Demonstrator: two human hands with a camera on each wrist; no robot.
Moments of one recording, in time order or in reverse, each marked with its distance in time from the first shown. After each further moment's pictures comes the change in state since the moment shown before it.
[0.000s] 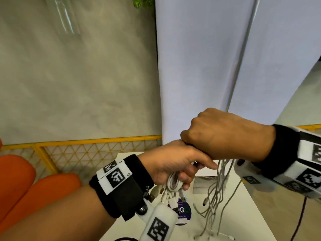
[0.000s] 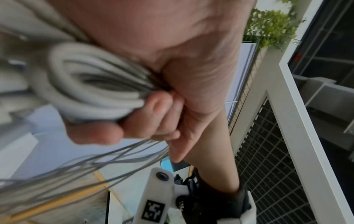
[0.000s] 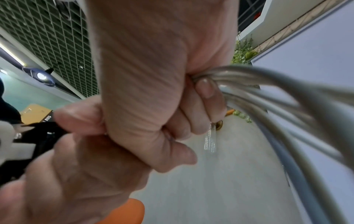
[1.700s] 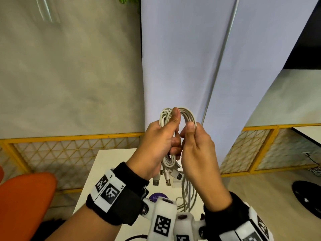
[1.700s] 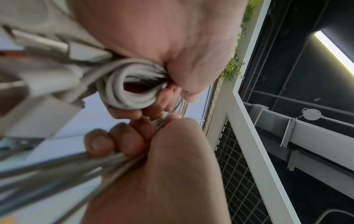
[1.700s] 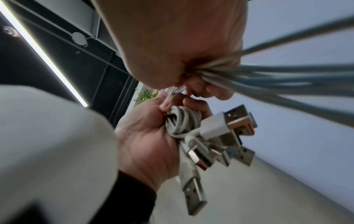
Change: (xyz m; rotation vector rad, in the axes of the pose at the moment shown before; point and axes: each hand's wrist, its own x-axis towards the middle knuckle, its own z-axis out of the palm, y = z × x) left_hand 0.014 0.001 0.031 -0.462 0.398 0.478; right_hand -0.016 -0.077 0.044 1.372 0.845 1.044
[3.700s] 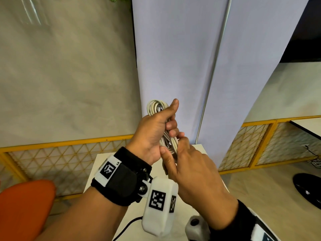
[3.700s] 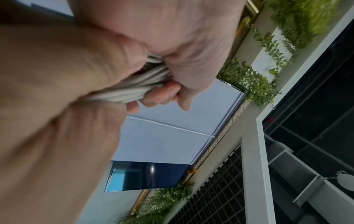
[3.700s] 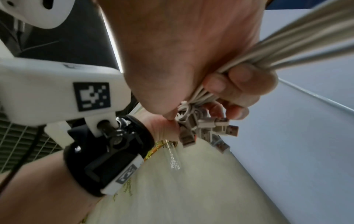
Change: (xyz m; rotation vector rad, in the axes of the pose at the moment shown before) left_hand 0.040 0.008 -0.006 -0.251 0.001 -0.135; right_hand -0.010 0.019 -0.002 -0.842 -0.292 -0.172
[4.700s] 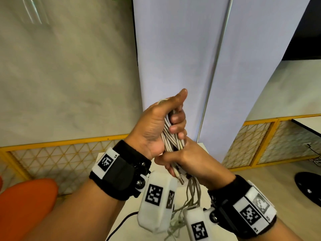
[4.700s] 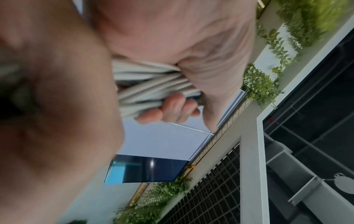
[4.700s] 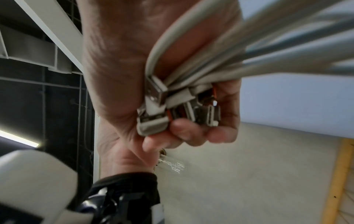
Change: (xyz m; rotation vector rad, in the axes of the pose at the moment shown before) left_hand -0.006 0.014 0.003 -0.014 -0.276 0.059; right_hand 0.029 -0.004 -0.017 0.940 -0.372 0.147
